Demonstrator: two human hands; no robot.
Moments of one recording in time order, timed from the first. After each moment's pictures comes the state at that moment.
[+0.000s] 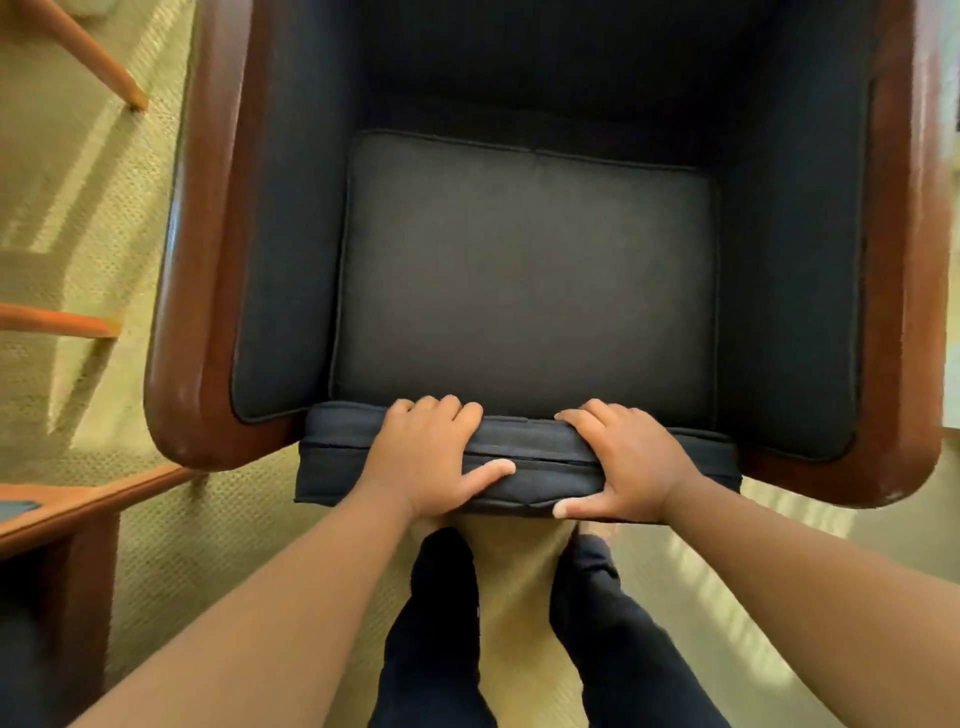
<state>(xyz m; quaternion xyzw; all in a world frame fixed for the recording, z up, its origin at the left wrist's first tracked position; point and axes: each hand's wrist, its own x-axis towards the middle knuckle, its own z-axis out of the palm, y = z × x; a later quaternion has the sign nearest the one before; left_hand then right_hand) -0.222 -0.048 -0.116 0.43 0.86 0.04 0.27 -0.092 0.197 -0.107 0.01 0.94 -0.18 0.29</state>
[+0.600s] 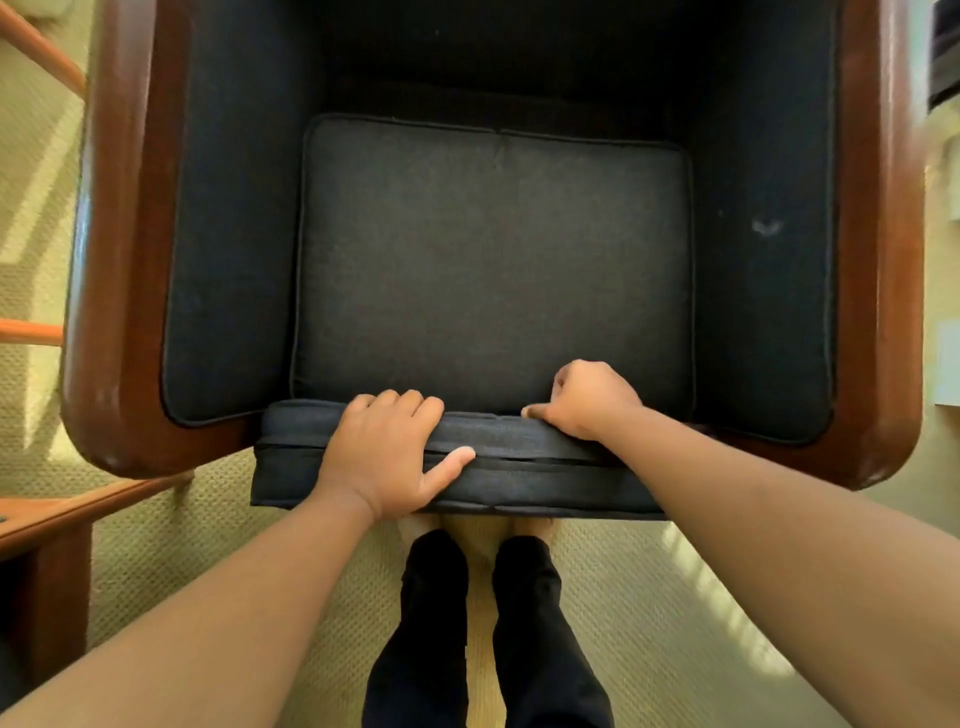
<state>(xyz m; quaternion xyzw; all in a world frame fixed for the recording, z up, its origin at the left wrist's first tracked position) -0.219 -0.048 -0.124 0.43 0.87 0.03 0.22 -0.153 0.208 -0.129 0.30 0.82 -0.21 0.43</state>
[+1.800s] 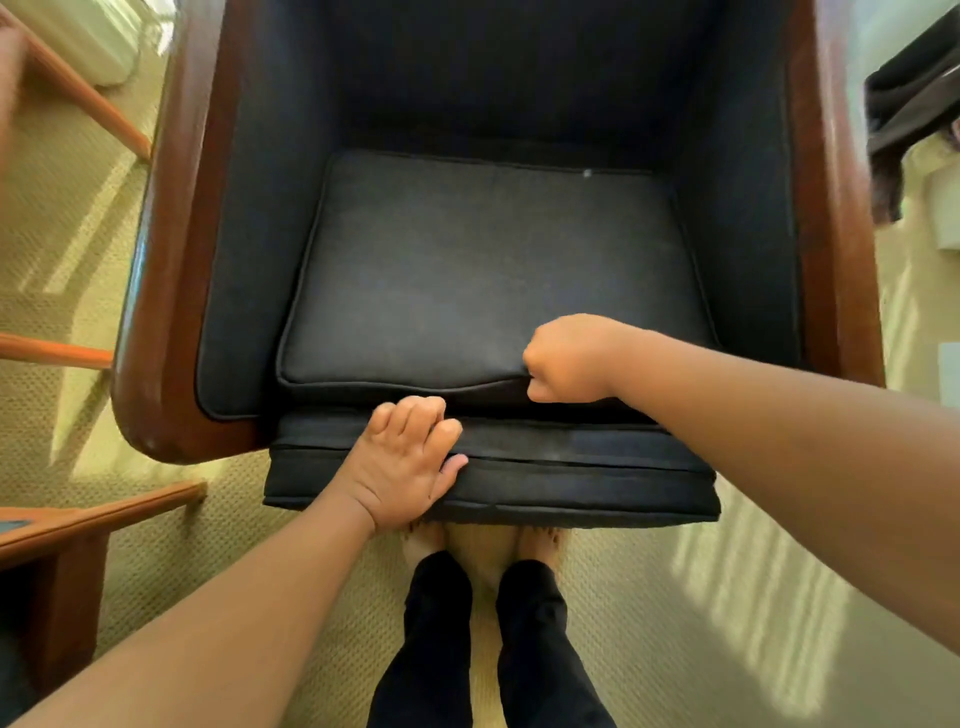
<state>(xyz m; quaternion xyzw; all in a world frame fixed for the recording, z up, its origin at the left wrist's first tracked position) -0.198 -0.055 -0.125 0.52 0.84 0.13 0.01 -0.208 0.204 -0.025 -0.13 0.89 0.02 0.44</state>
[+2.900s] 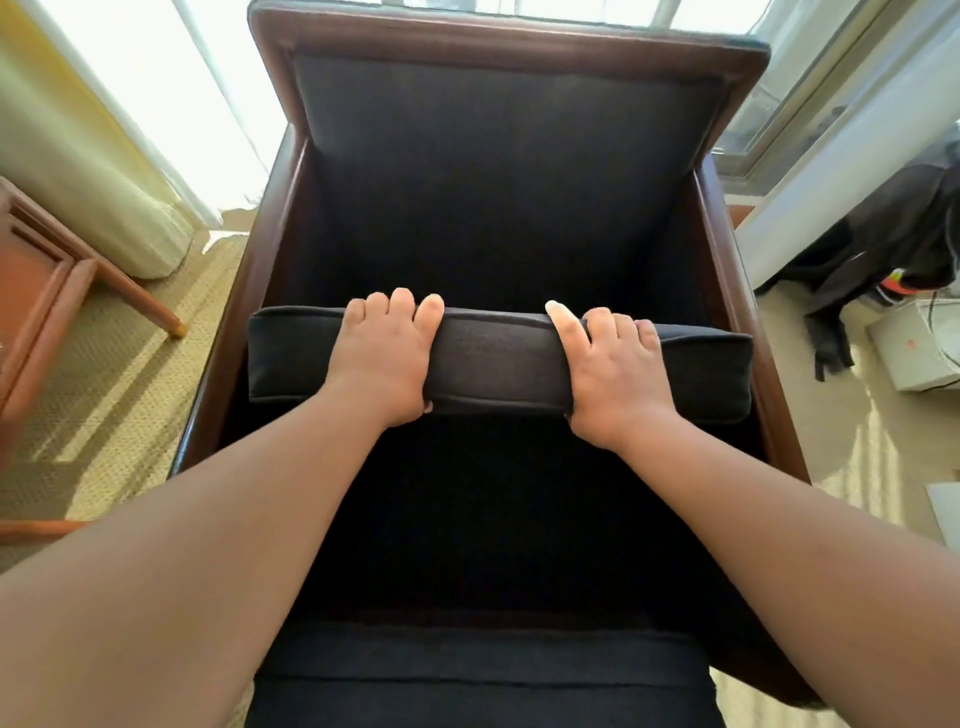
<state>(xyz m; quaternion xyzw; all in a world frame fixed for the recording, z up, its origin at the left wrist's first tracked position) -0.441 0.109 0.024 0.40 0.91 -0.10 0.03 -0.293 0.313 0.021 0.15 0.98 0.05 0.07</state>
